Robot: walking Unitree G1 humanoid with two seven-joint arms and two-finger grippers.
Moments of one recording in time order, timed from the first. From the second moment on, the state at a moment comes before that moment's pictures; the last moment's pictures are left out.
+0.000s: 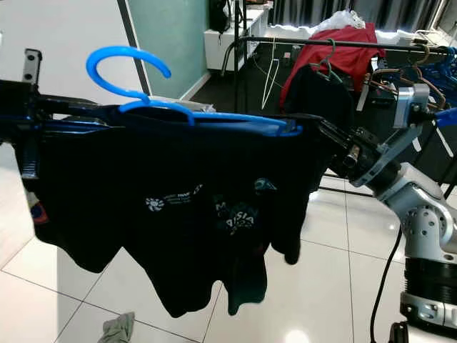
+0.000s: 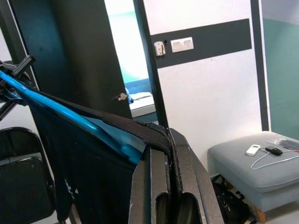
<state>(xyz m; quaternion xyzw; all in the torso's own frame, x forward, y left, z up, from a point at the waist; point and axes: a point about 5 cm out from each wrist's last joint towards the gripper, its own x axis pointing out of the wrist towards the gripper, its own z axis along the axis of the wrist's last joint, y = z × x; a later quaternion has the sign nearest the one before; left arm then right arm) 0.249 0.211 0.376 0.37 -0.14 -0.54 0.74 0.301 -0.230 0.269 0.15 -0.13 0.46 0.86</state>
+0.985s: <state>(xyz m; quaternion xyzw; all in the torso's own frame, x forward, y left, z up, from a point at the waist) 0.277 0.127 0.292 0.26 -0.10 -0.51 0.82 0.337 -0.176 0.230 0.12 -0.04 0.41 0.90</state>
